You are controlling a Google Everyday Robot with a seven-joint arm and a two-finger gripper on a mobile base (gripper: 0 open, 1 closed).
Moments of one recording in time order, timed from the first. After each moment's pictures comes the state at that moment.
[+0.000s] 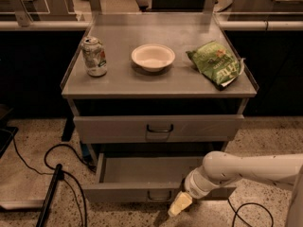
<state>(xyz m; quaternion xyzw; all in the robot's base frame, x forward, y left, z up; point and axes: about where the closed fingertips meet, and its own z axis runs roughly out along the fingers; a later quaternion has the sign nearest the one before) 0.454 -0.117 0.420 -0.46 0.86 0.18 0.13</state>
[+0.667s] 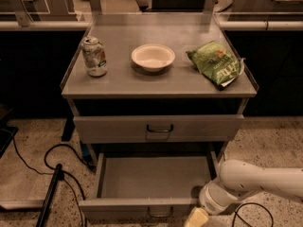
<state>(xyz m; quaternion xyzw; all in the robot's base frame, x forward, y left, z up) 0.386 -0.156 0.440 -0.45 0.87 0.19 0.07</state>
